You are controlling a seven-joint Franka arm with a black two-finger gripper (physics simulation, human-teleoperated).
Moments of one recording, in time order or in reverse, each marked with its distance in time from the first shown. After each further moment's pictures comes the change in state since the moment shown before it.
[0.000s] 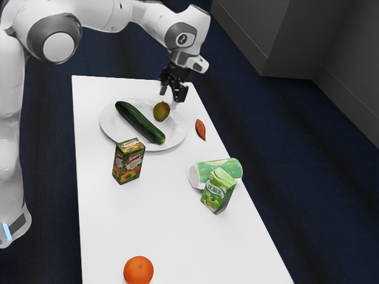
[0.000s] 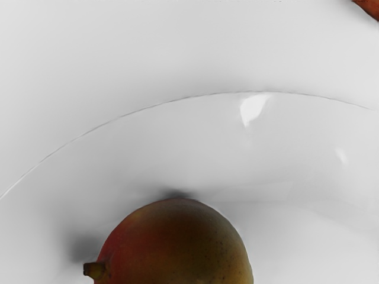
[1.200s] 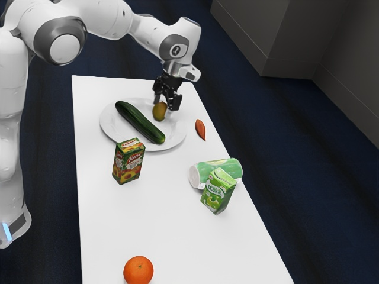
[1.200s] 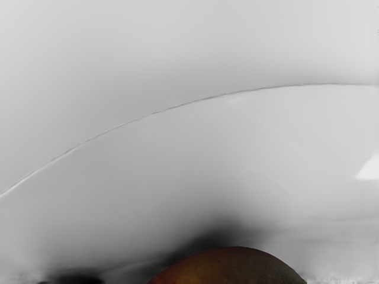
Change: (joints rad) arm 0.003 0.032 0.045 -0.085 -0.051 0.094 0.012
